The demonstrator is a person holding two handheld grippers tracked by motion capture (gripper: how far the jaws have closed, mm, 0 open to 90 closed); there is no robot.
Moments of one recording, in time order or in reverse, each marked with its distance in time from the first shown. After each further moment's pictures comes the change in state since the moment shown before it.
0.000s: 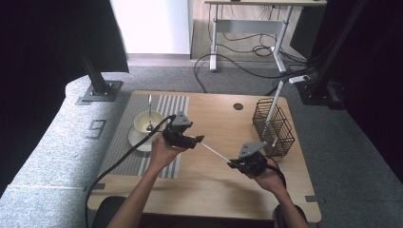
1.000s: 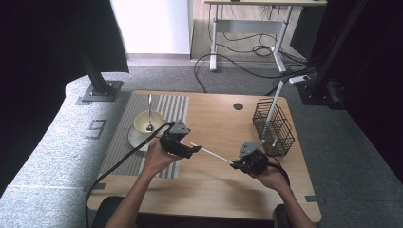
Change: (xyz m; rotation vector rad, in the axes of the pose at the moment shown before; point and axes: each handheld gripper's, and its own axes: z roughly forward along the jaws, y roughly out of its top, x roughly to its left) left arm -0.008 -0.018 -0.005 0.061 -0.074 0.082; right arm -0.007 0.000 -0.002 0.096 0.022 -0.023
